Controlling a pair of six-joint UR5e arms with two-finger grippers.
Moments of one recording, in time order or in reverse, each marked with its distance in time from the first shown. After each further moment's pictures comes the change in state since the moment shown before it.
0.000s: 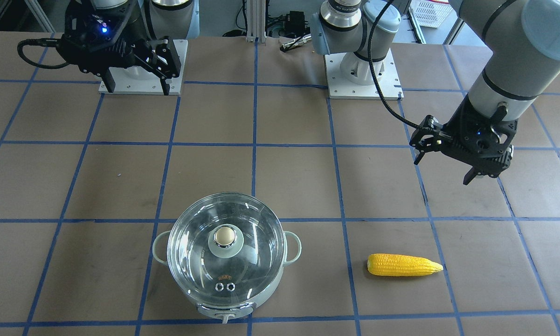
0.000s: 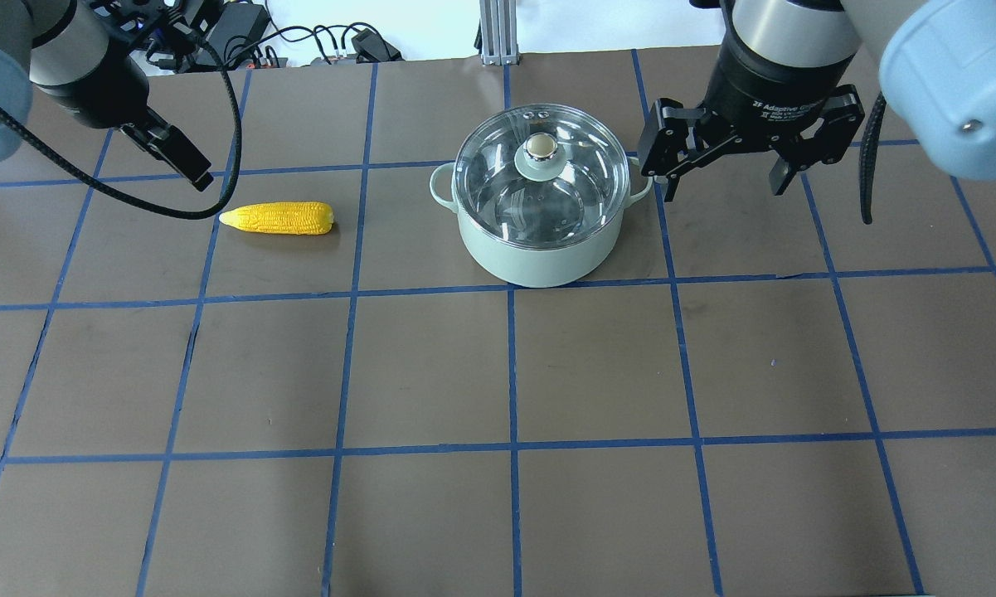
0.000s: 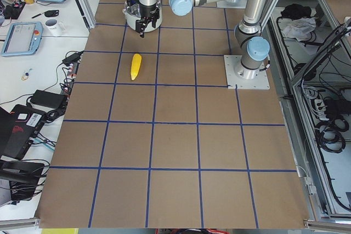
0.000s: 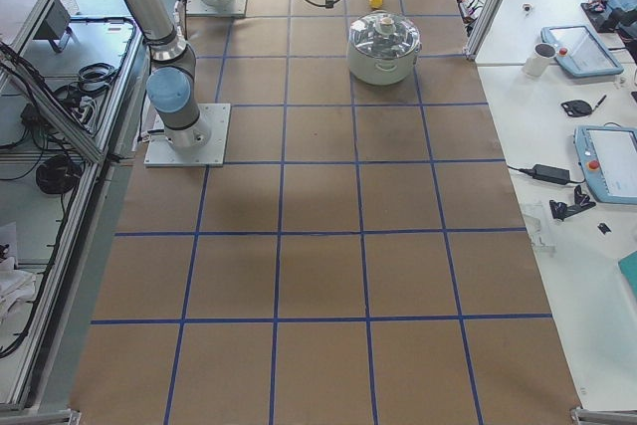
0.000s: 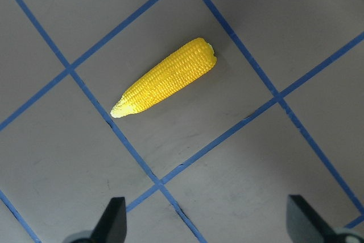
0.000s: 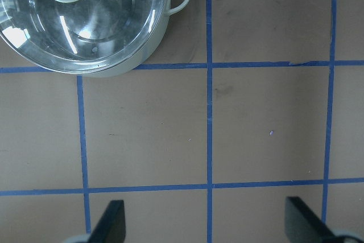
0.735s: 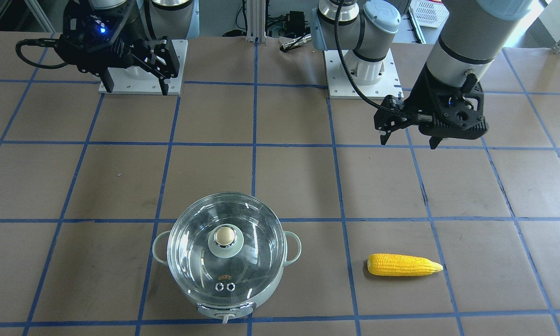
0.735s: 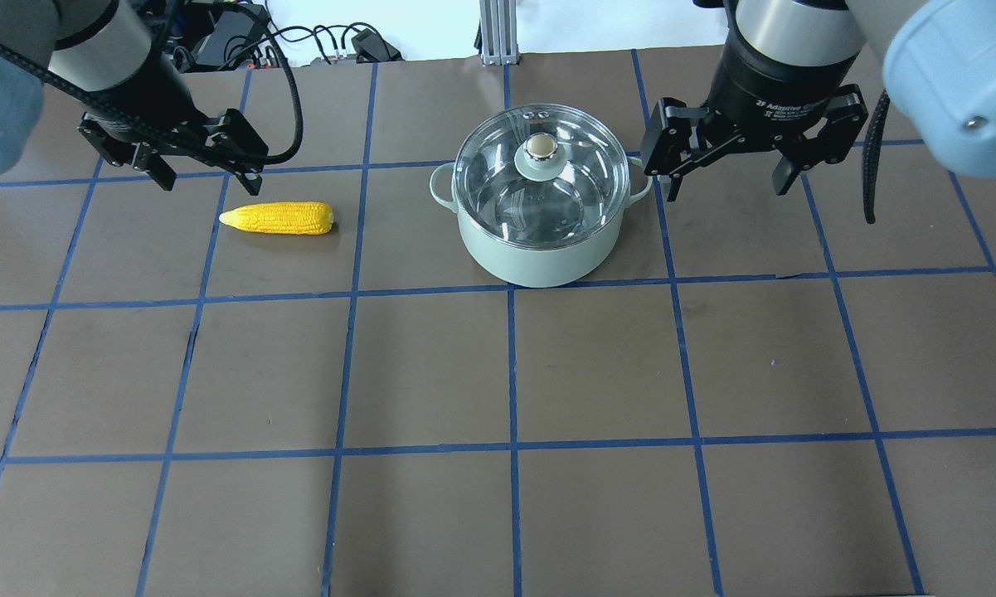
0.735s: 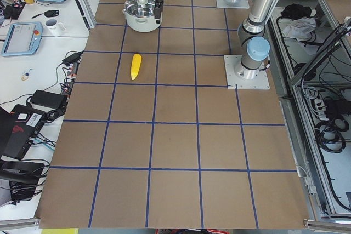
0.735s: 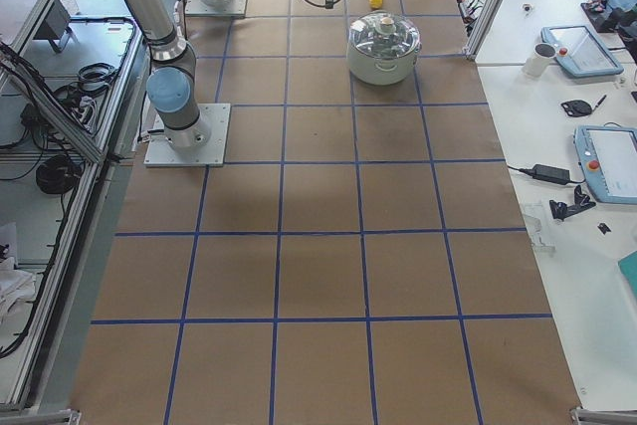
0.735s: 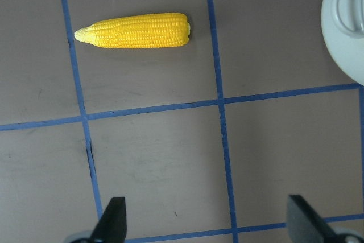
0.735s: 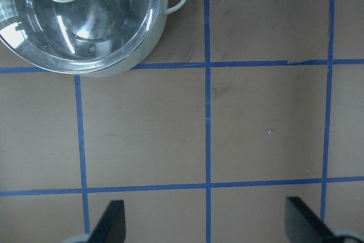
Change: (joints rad) left arm -0.115 0.090 0.000 -0.148 0.005 -0.640; right arm -0.004 0.000 -0.001 0.004 -0.001 0.000
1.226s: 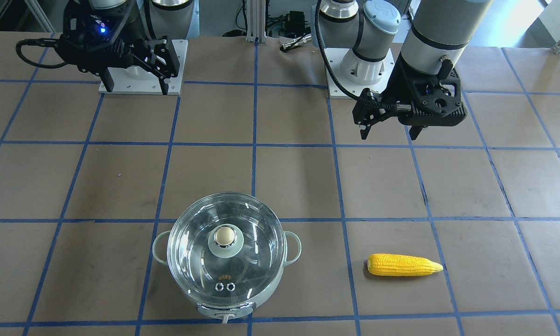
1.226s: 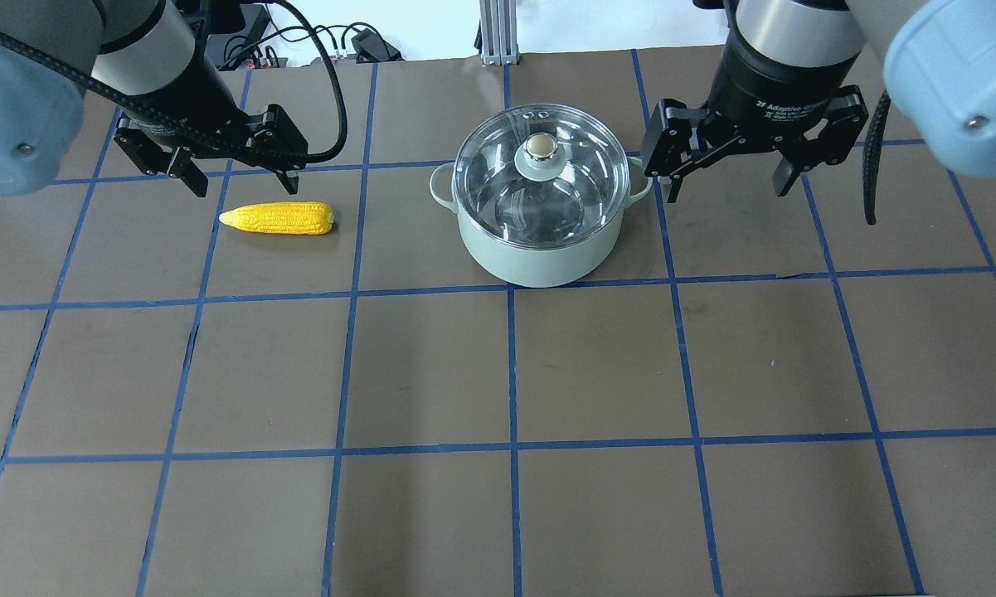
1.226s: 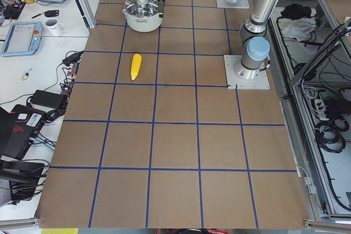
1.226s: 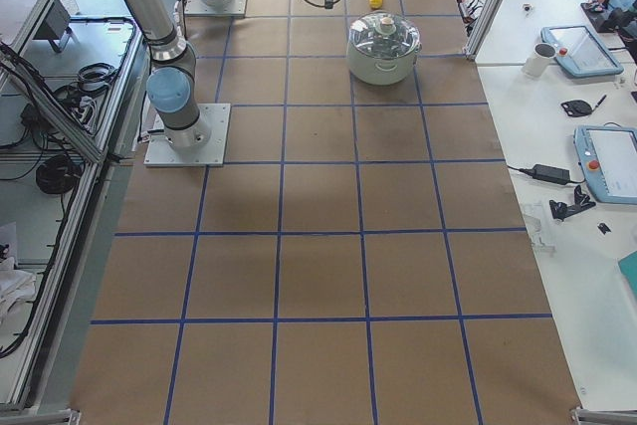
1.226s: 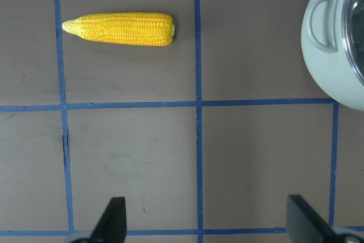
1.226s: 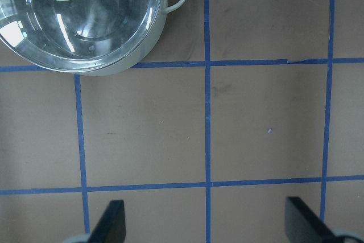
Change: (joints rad) left arm -0.082 0.016 -0.001 0.002 0.005 -0.182; right arm 0.000 0.000 0.000 0.004 0.000 0.000
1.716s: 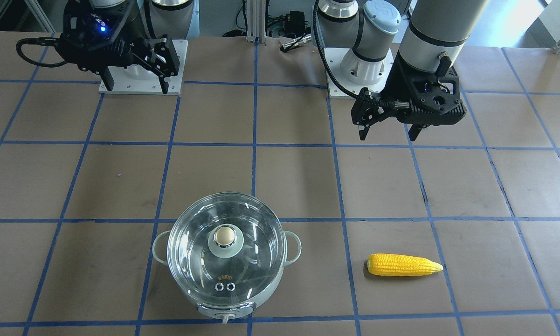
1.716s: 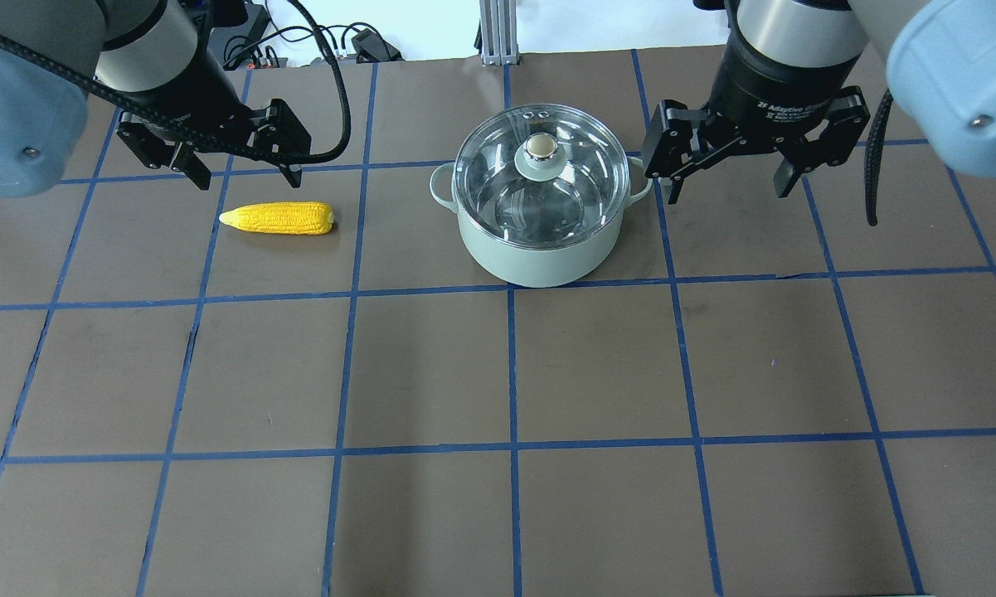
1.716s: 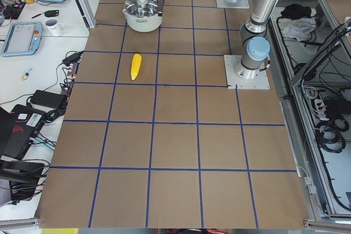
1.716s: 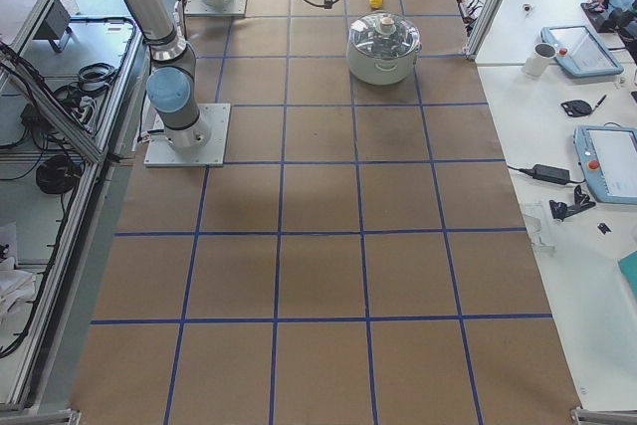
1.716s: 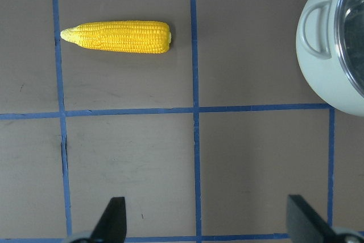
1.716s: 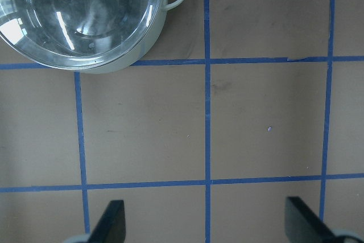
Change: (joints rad) left arm -0.008 0.002 0.000 0.025 -0.001 0.000; right arm 0.000 -0.002 -0.001 0.008 0.001 -0.001
